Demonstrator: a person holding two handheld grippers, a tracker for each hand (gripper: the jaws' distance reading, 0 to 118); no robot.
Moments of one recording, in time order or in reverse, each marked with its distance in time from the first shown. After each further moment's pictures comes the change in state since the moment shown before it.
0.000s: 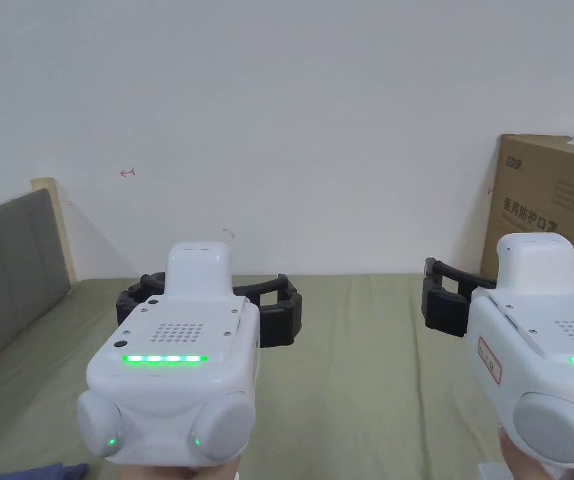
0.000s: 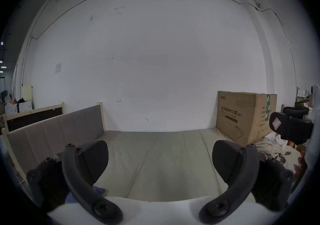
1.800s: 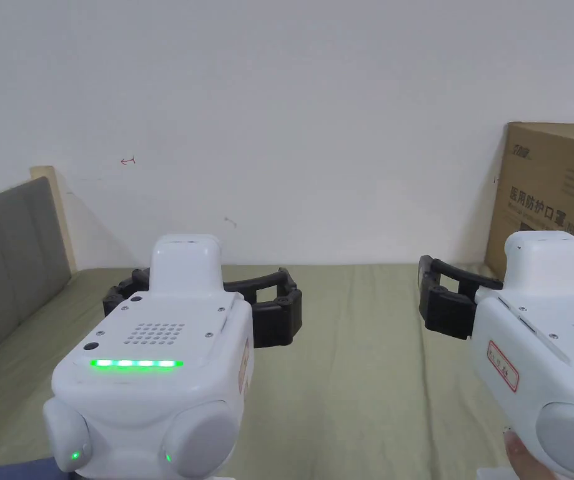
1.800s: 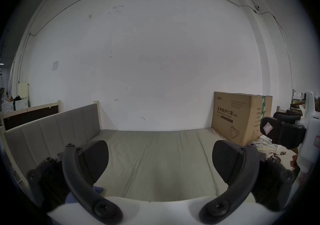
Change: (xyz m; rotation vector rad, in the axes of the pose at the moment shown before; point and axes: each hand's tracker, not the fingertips) left arm -0.012 0.001 0.011 -0.003 -0.052 0.030; right arm -0.008 -0.005 0.001 -0.011 0.071 -0.036
